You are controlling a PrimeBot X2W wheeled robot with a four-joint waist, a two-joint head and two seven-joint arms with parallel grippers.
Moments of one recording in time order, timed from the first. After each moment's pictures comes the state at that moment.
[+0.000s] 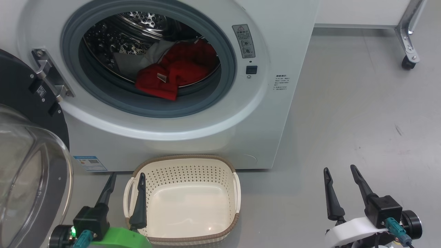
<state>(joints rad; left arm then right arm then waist) 0.07 0.07 -0.22 0.01 -0.32 0.08 -0.14 0.09 -0.07 0.18 0.12 0.21 -0.07 -0.25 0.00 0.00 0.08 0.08</state>
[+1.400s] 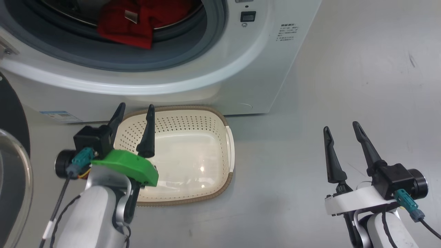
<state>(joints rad) -0.26 0.06 -0.26 0.14 -0.40 -0.01 -0.04 -0.03 -0.09 0.19 0.02 0.21 -0.05 -0.25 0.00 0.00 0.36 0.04</state>
